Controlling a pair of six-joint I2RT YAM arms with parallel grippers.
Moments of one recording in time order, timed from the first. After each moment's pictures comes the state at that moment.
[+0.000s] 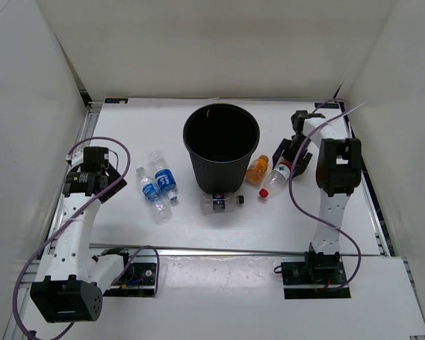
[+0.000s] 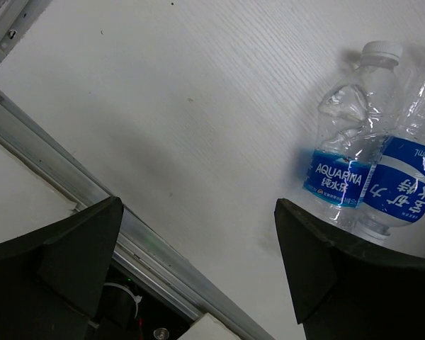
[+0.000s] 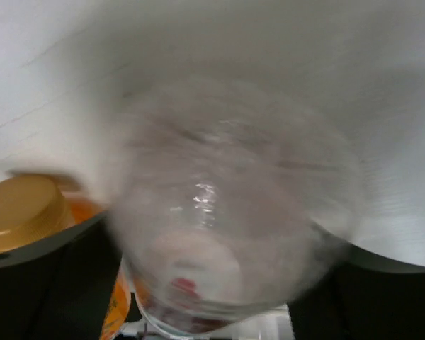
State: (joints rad) left arm 0.03 0.99 1.00 -1.07 -0.39 -0.63; right arm 0.07 2.18 1.67 -1.07 -0.12 0.56
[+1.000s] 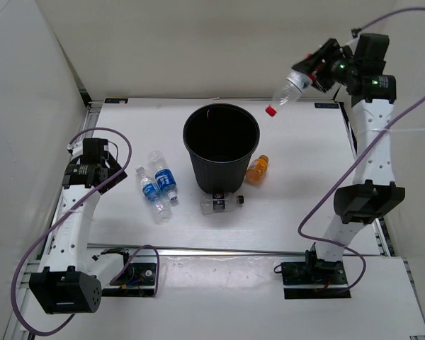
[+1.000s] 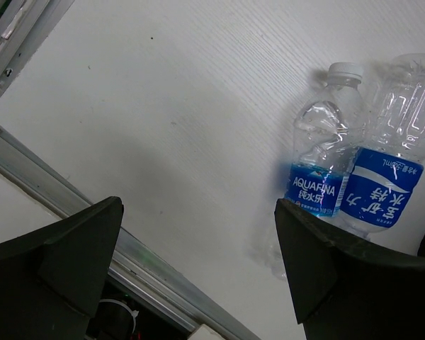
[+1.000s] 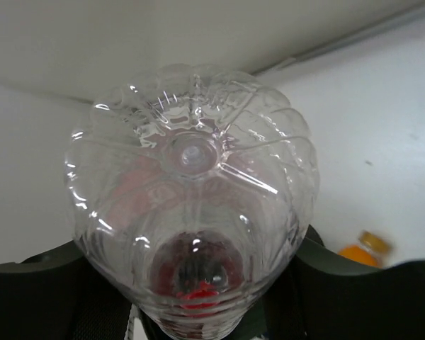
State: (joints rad) left arm 0.02 1.05 1.08 -1.03 -0.38 -0.58; right arm -0.07 1.76 2.16 -0.85 -0.51 0.70
